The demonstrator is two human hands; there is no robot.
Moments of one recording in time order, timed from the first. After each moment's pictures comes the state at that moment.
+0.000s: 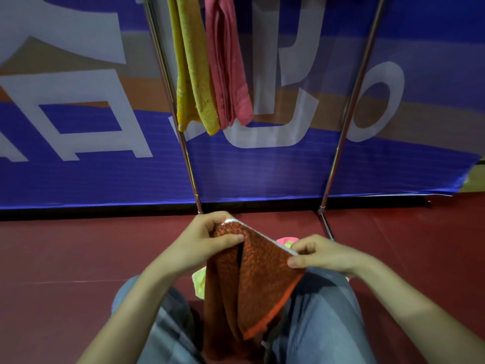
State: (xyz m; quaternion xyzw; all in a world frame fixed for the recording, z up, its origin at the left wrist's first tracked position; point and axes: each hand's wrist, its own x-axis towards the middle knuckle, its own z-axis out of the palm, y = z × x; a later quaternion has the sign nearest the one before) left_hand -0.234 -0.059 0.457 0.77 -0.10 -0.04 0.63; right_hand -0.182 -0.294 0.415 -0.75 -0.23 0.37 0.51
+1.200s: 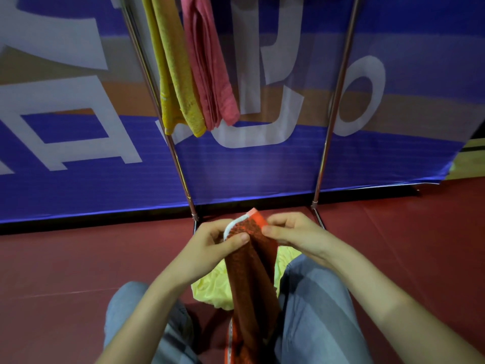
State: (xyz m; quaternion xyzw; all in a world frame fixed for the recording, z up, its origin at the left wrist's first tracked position) left_hand -0.237 -0.086 0.447 0.76 -0.12 -0.04 0.64; right_hand -0.187 -0.267 0.435 -0.67 -0.18 0.26 0.67
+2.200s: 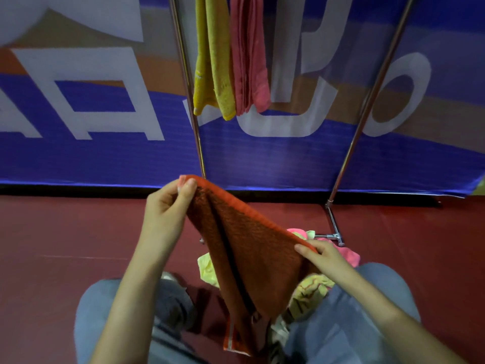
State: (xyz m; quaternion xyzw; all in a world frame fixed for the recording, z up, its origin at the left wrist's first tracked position) left_hand -0.256 -0.020 0.464 0.75 0.06 0.26 0.61; right_hand -0.194 -0.281 0.354 -0.82 -0.10 0.18 0.53
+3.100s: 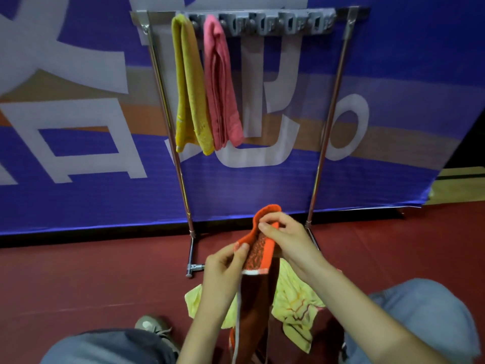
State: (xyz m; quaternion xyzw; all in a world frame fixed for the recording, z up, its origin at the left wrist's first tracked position) left_hand -0.280 -0.105 0.429 0.72 0.02 0.15 0.68; right_hand -0.230 -0.226 0.461 -0.65 -0.04 0.12 0.75
